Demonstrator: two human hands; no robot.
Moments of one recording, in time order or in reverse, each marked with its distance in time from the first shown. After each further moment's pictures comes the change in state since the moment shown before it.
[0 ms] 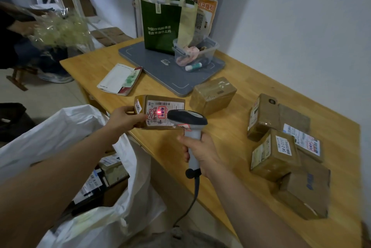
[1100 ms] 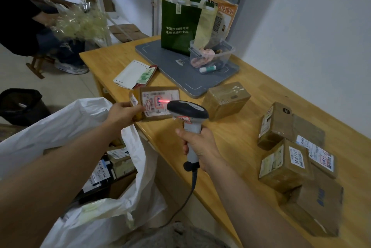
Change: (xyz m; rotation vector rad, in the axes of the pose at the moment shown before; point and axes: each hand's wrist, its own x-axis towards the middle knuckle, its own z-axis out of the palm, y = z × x) left_hand 0.000 -0.008 -0.031 -0.146 0.163 -0.063; right_hand 0.008 -0.014 0.030 -0.065 -0.066 -0.077
